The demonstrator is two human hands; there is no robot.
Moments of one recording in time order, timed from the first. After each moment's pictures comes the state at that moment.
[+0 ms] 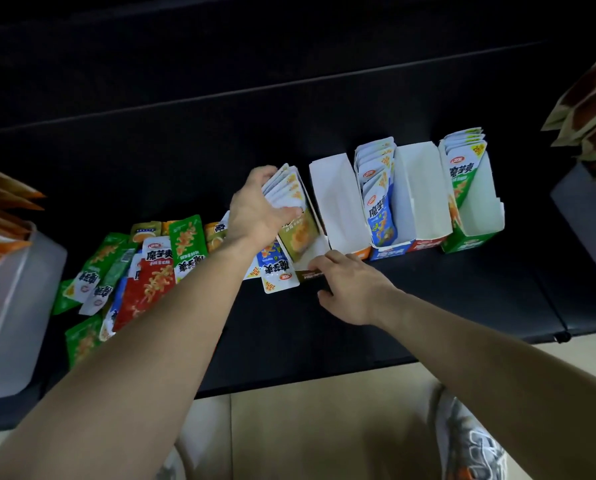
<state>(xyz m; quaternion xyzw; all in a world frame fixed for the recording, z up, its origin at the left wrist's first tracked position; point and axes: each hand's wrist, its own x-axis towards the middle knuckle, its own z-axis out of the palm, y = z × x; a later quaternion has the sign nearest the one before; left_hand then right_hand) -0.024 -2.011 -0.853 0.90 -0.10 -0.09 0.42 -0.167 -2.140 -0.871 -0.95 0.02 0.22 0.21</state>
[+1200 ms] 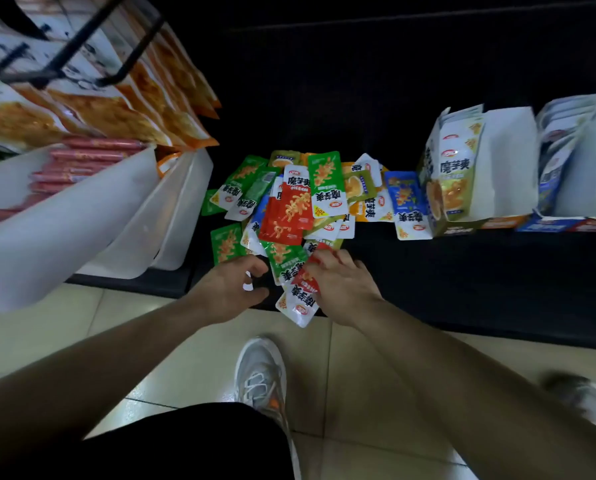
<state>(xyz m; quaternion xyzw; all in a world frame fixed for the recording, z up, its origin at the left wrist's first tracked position) -0.142 -1.684 -0.871 0.93 -0.08 -0.27 0.23 -0.175 -1.908 -0.916 -0.96 -0.12 0.21 0.13</state>
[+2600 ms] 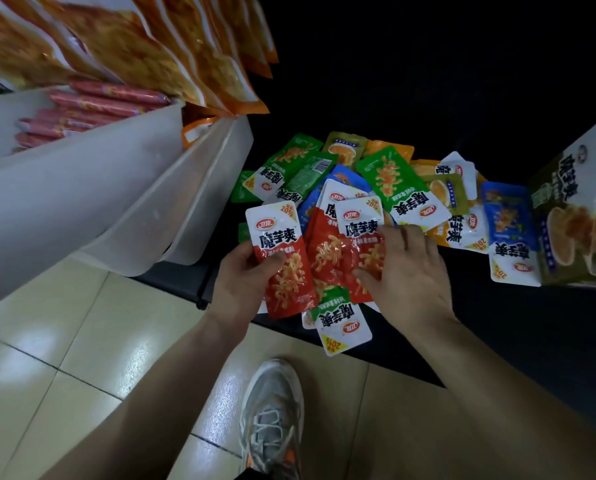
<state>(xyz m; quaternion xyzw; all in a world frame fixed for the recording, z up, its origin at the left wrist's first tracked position) -0.109 -1.678 -0.939 0.75 0.27 -0.08 0.60 -0.107 -1.897 -0.957 -0.98 0.01 0.05 0.19</state>
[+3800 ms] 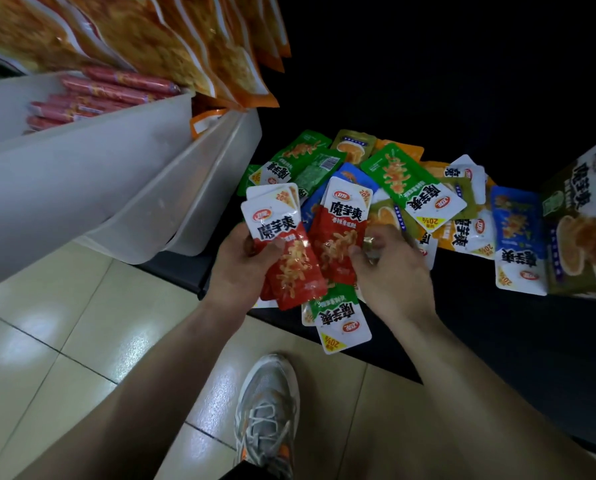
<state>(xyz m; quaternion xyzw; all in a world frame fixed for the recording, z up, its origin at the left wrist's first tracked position) -0.108 -1.681 -0.927 0.75 0.22 -0.04 0.62 -0.102 -1.875 -0.938 -0.90 0.13 0.10 0.40</state>
